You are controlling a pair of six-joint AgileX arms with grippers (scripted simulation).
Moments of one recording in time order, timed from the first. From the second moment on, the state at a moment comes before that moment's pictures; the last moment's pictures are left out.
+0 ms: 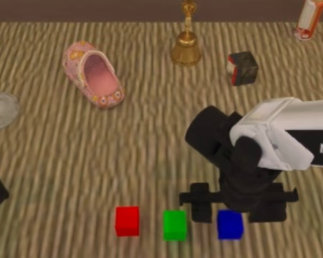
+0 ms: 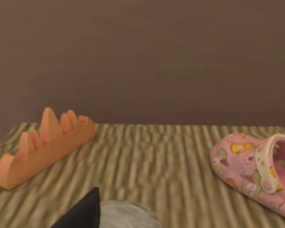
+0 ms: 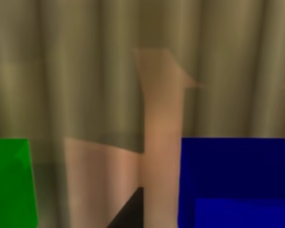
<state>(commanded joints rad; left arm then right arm) 0.02 0.00 0.00 0.00 0.00 0.00 0.78 1.84 1.07 -0.77 0.02 0.78</state>
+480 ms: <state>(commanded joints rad) 0.02 0.00 0.00 0.00 0.00 0.00 0.78 1.84 1.07 -0.77 0.02 0.78</state>
